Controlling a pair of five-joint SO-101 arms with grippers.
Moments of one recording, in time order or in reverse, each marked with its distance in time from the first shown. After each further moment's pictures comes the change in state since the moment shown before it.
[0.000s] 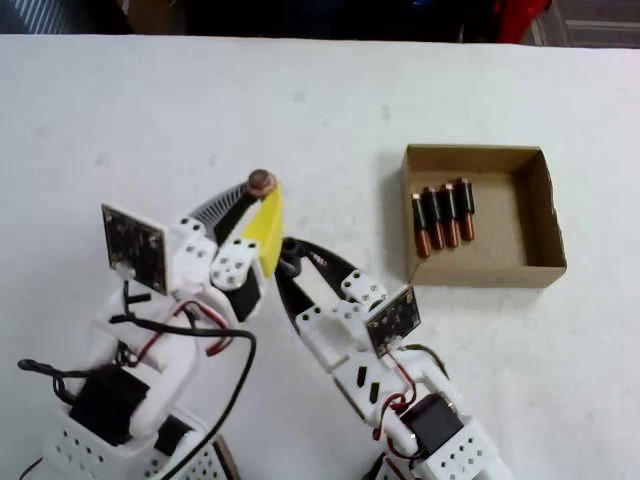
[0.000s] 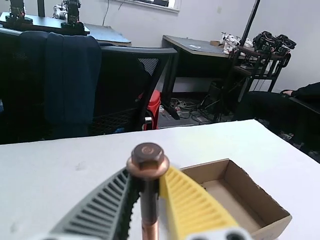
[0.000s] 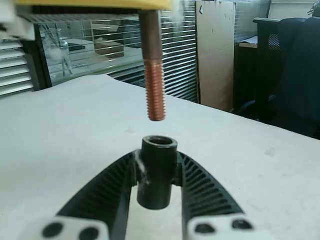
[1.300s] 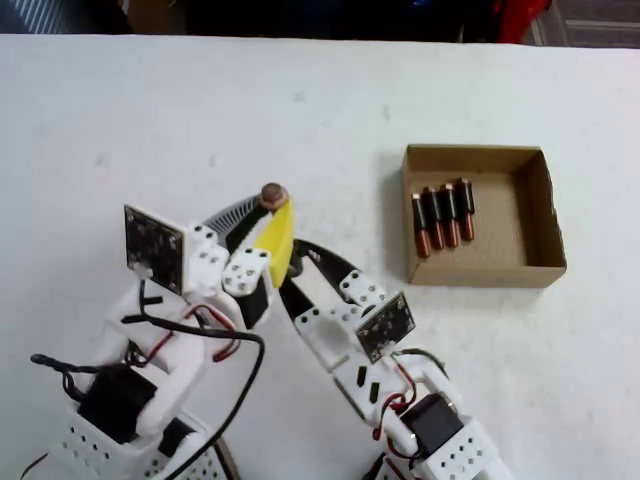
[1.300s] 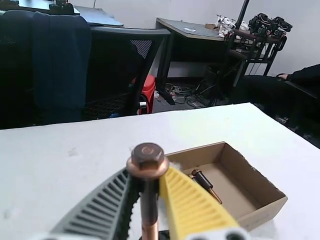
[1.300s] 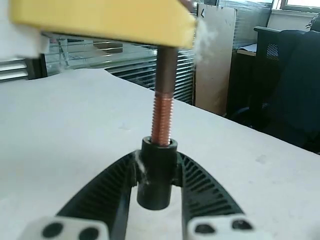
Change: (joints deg) left arm 1.2 -0.1 2.4 1.2 0.0; right arm 0.1 0.0 0.0 0.0 4.9
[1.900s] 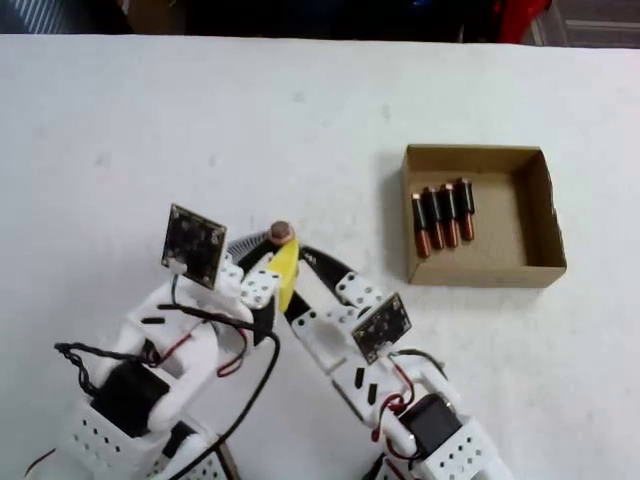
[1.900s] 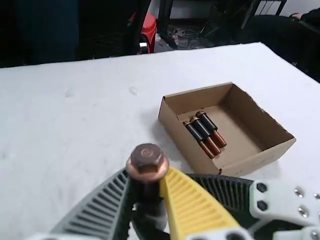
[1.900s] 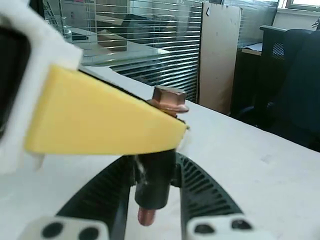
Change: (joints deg) left arm 1.3 -0.1 4.4 9.8 0.3; right arm -0.3 0.1 0.0 0.0 0.2
